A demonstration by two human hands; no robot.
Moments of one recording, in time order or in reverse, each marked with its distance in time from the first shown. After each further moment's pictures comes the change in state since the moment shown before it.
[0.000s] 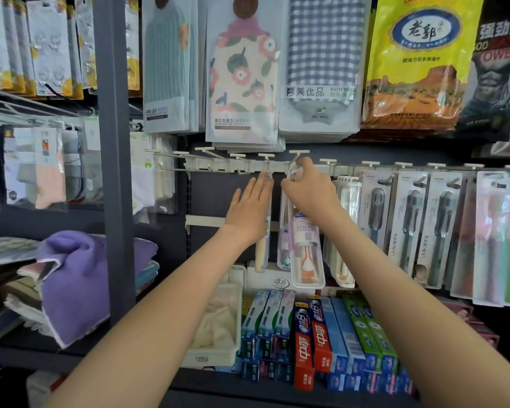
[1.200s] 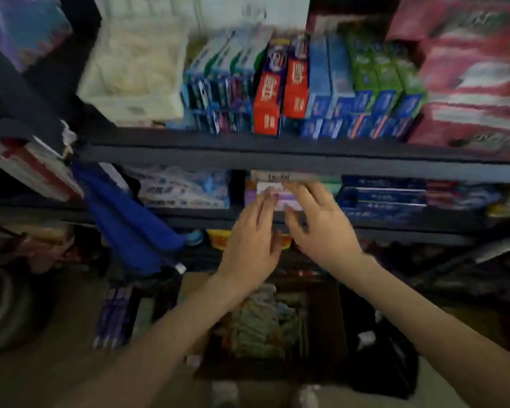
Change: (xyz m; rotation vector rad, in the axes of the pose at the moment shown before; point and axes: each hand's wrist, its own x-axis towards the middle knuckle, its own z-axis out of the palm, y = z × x) left_hand -0.353 0.139 0.212 -0.445 -0.221 -0.076; right_hand -0.357 0.236 0.072 -0.117 -0.403 -0.094
